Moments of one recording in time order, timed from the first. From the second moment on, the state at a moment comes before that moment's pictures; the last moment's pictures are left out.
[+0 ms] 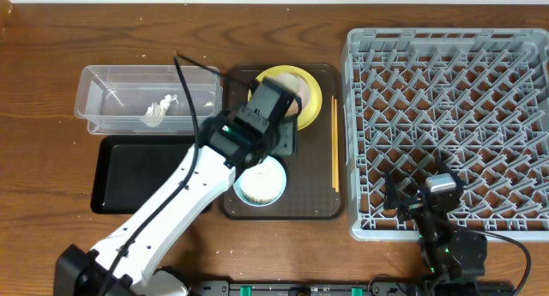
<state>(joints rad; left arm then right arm) -0.61 1.48 1.27 -0.80 -0.03 -0.53 0.08 0.02 0.01 -0.06 -0.13 -0.06</state>
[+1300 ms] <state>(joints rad) -0.74 1.87 1.25 -0.70 -0.25 -0.48 0.08 0.02 0.01 -0.06 -0.13 -0.06</state>
